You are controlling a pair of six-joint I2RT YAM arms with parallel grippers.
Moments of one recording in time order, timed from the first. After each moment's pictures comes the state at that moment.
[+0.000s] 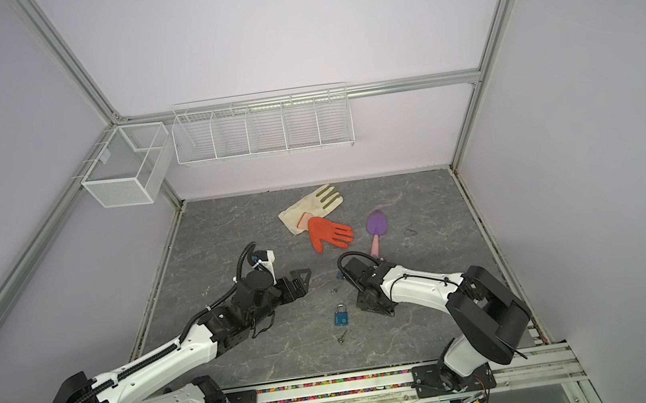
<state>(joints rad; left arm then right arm) -0.87 1.12 0.60 -0.01 -0.18 -0.83 0.78 1.52 0.80 -0.69 0.15 1.07</state>
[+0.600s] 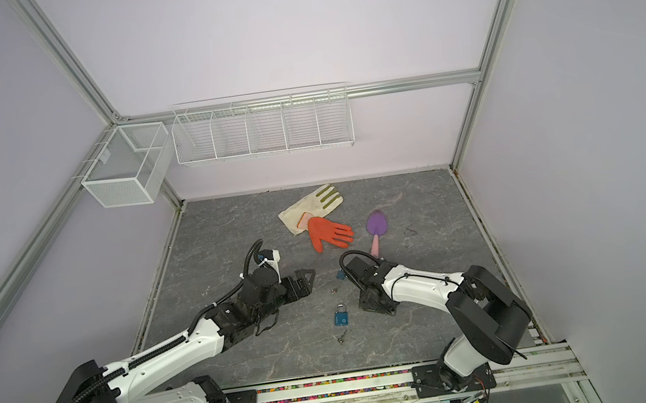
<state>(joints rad) -0.87 1.19 0.62 -0.01 -0.15 -0.84 0.76 1.52 0.79 -0.69 0.15 1.00</state>
